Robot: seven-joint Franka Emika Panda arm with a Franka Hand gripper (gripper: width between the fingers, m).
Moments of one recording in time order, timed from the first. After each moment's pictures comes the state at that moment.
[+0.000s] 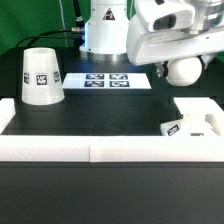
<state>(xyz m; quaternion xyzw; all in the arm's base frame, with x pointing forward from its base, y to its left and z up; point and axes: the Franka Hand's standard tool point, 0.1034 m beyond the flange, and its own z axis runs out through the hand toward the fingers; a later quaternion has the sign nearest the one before) 0.507 0.102 0.081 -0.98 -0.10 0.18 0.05</state>
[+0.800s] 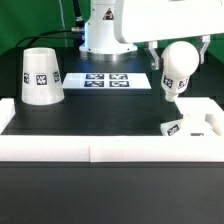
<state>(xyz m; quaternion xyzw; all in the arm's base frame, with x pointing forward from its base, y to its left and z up) 0.540 0.082 0.099 -0.98 -0.14 -0.13 0.02</state>
